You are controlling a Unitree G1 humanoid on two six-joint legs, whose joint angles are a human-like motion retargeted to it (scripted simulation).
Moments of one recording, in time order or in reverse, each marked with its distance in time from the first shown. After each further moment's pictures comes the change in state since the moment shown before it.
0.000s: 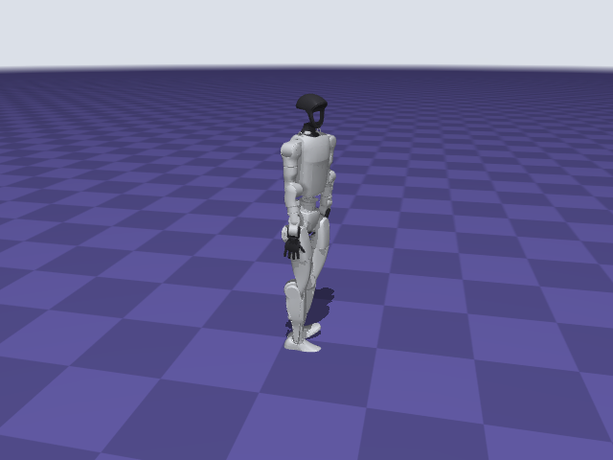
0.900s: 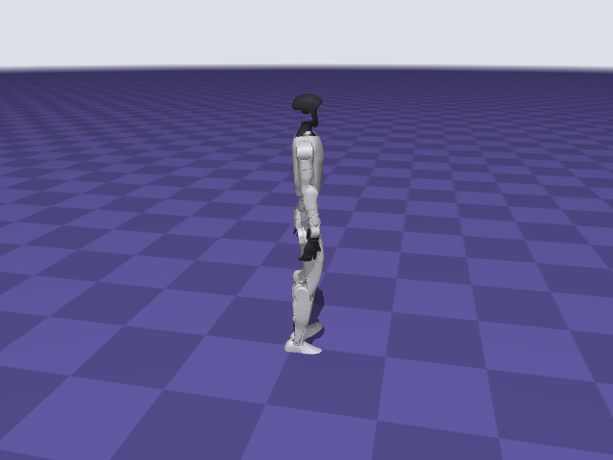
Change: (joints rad) left arm 0.015 0.023 -0.008 0.006 0.001 0.003 0.007; right arm 0.039 -0.027 -0.016 0.012 -0.023 0.000 0.025; waist -0.021 -0.009 -0.047; left_leg -0.096 -0.091 -0.520 0.037 0.065 0.108; right_leg 0.047 -0.171 -0.519 0.072 -0.150 -0.011
